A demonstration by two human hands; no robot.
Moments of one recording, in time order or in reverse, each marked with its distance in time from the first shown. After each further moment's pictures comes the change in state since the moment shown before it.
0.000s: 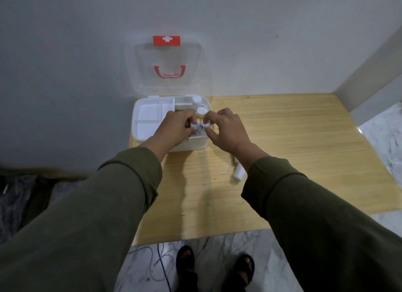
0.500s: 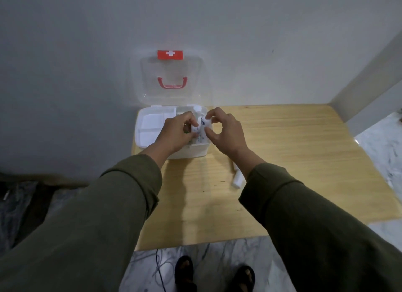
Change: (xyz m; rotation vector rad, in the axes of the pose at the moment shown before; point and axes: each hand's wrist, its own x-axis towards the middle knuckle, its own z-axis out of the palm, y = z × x) left_hand -0.006 0.010 -0.009 -0.134 0.073 -0.023; right_hand 0.002 -0.015 -0.013 0.283 0.129 0.120
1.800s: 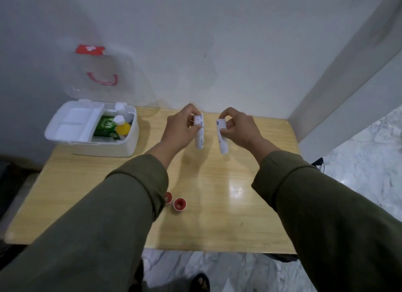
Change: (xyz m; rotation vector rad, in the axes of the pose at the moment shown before) left_hand 0.057 0.167 0.179 -0.124 0.228 -0.118; right_hand 0.031 0.184 -0.198 -0.052 -0.283 0.120
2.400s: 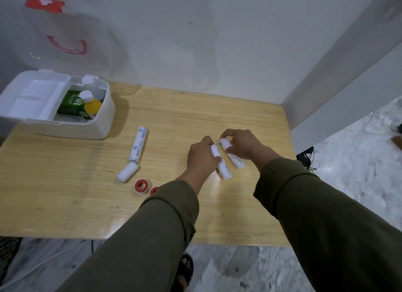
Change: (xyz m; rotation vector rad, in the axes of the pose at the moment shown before) left_hand -0.041 -0.023 0.139 0.094 -0.196 -0.327; right_hand -0.006 0.094 0.021 -0.316 -0.322 0.170
